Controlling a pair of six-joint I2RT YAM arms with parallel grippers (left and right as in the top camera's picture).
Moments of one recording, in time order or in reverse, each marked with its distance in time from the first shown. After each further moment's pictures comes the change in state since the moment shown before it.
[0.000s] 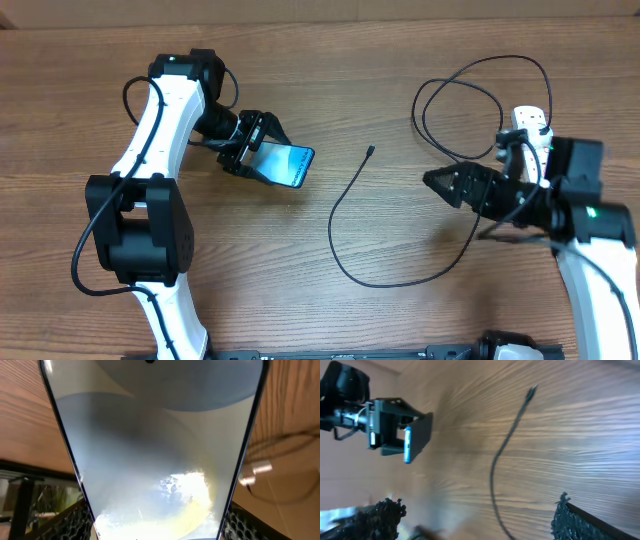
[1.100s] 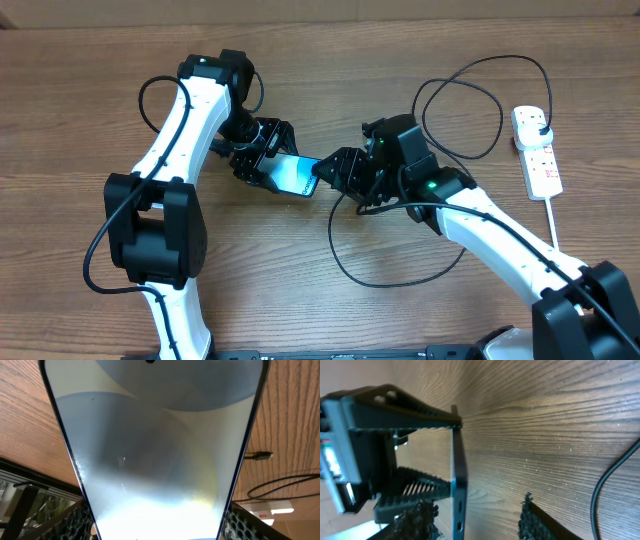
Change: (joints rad) left arm -0.099 0.000 0.001 0.019 -0.154 -0.175; right arm 0.641 0.392 0.002 0.684 0.301 0.802
